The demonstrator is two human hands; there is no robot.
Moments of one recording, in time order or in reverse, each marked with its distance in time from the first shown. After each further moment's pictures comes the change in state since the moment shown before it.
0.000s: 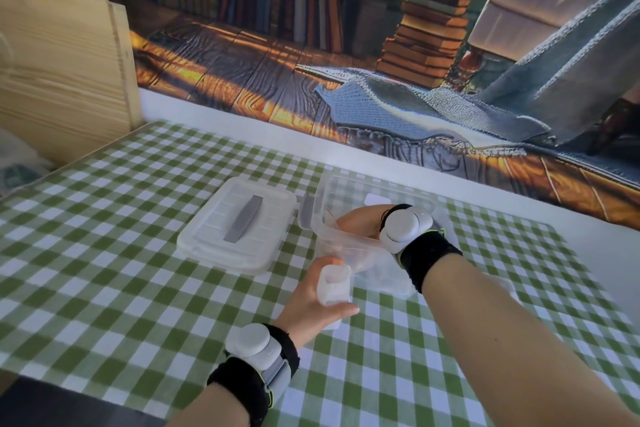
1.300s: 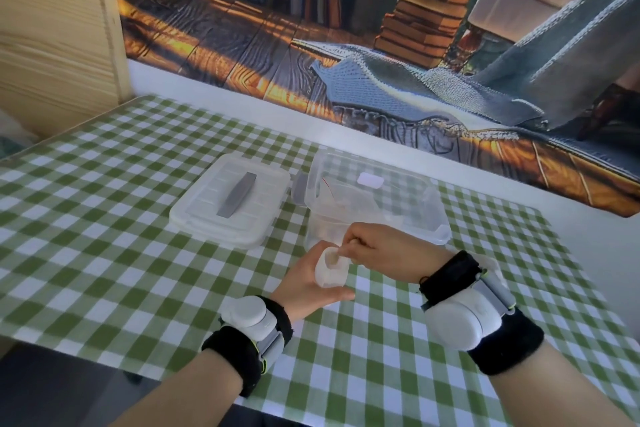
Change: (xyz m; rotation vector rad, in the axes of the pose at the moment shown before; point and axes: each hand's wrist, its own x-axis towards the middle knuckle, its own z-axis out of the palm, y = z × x) left_hand -0.005 0.003 0.004 0.066 -0.066 0.020; right_hand -0.098 0.022 0.049 -0.023 0.180 -0.285
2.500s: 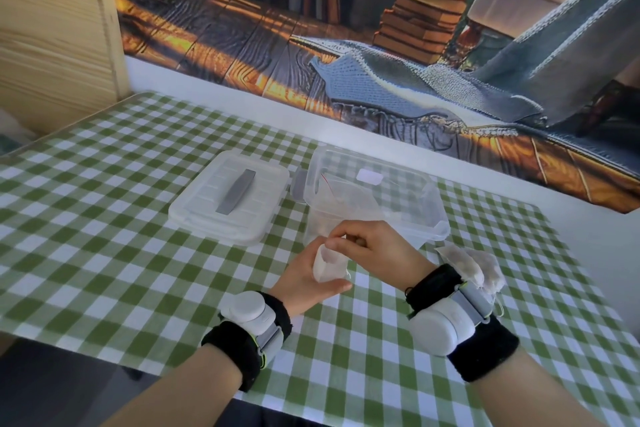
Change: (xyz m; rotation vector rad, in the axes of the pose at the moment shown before) left_hand 0.002 -0.007 0.000 -0.001 0.031 0.028; right_hand 0.005 0.012 0.026 0.283 0.299 -0.196
